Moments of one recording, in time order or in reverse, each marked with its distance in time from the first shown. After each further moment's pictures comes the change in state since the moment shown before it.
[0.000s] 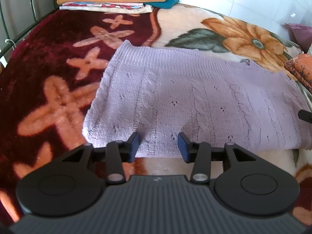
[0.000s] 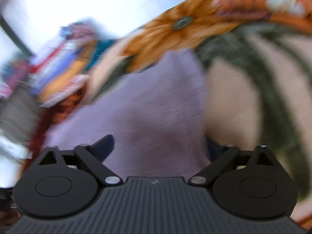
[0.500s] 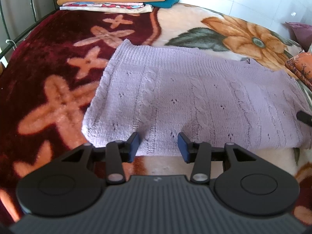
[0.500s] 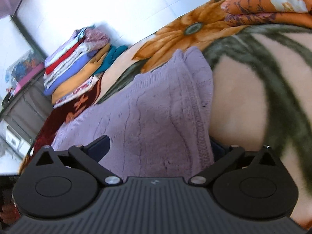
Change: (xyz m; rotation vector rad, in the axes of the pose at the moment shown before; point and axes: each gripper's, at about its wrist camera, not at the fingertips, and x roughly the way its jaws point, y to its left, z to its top) left arm 0.000 -0.002 -0.003 0.007 0.001 0.009; right arm 0.008 -0.003 -0.018 -0.058 -0.089 0.020
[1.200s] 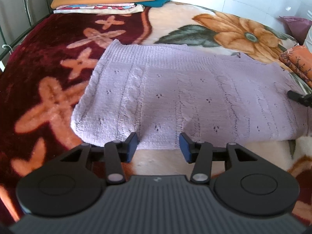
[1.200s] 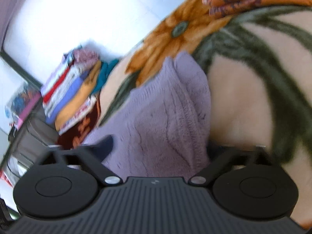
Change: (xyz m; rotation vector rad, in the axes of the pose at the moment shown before) left arm -0.006 -0.020 -0.005 0.029 0.003 -0.012; right arm 0.005 -0.009 0.017 0.178 -0.032 0.043
